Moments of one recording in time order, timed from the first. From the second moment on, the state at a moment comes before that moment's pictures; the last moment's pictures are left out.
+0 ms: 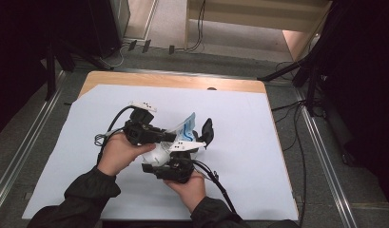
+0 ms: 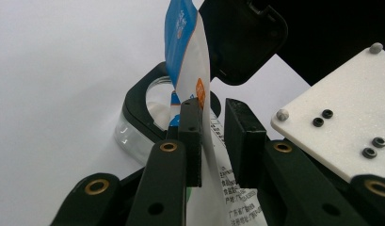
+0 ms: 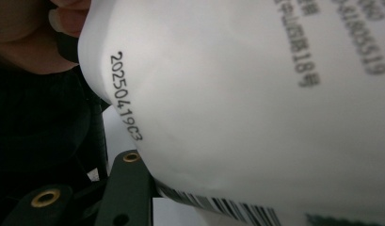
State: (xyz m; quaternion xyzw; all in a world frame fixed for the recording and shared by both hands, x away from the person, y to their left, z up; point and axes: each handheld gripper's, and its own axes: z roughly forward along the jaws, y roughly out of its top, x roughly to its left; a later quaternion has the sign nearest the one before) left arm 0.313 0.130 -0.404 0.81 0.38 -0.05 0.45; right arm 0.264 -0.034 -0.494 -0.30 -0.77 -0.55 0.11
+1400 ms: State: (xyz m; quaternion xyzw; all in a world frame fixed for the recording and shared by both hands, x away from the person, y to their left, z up) left arm 0.313 0.130 -0.404 0.81 0.38 -0.05 0.45; right arm 0.263 -0.033 -0.492 -0.30 -0.77 -0.56 0.11
